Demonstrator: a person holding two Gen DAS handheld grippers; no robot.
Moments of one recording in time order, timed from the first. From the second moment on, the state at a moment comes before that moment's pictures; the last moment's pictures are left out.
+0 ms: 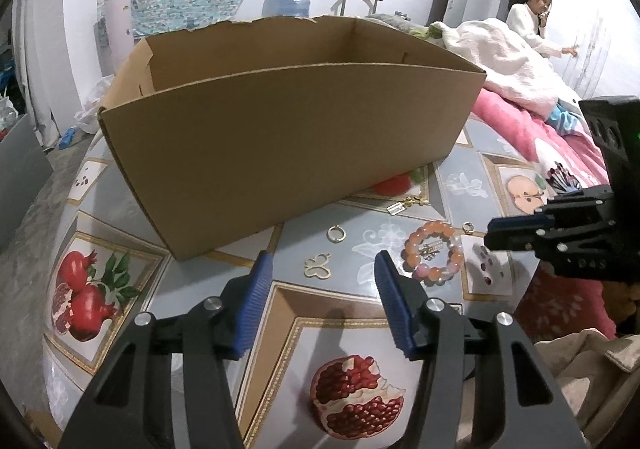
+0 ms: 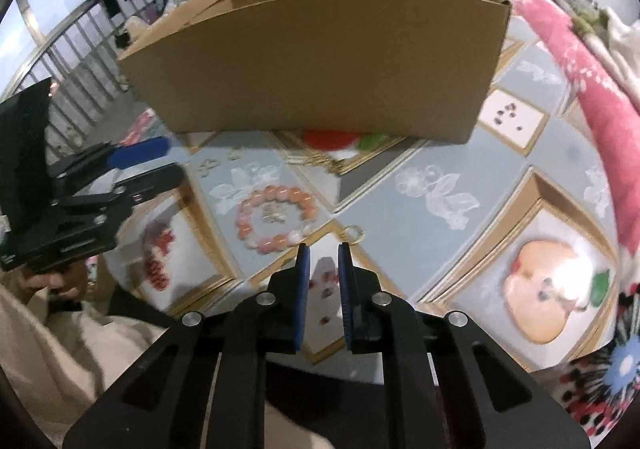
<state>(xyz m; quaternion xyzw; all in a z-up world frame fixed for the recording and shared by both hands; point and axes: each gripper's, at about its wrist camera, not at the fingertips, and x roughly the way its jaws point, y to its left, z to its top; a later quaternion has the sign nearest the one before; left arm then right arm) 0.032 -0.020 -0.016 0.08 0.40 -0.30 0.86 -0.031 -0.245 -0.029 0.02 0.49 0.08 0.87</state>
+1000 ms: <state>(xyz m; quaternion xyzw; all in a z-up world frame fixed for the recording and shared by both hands) 0.063 -0.060 -0.028 0.12 0.42 -0.31 0.84 -0.030 -0.266 -0.041 0.05 0.47 0.07 0.88</state>
